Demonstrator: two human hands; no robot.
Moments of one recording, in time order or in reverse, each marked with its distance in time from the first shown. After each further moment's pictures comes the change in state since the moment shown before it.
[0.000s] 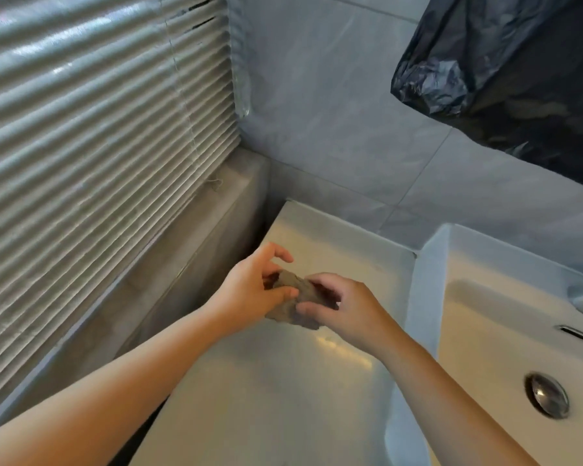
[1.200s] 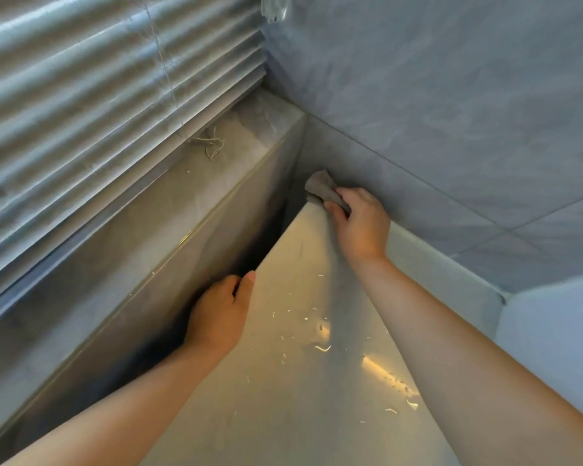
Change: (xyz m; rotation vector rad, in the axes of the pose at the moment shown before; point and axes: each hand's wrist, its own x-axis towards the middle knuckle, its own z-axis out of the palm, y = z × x) left_hand 0.103 -0.190 0.048 0.168 0.406 -0.484; right_hand 0.280 0.125 0.035 -0.374 0.477 -0.157
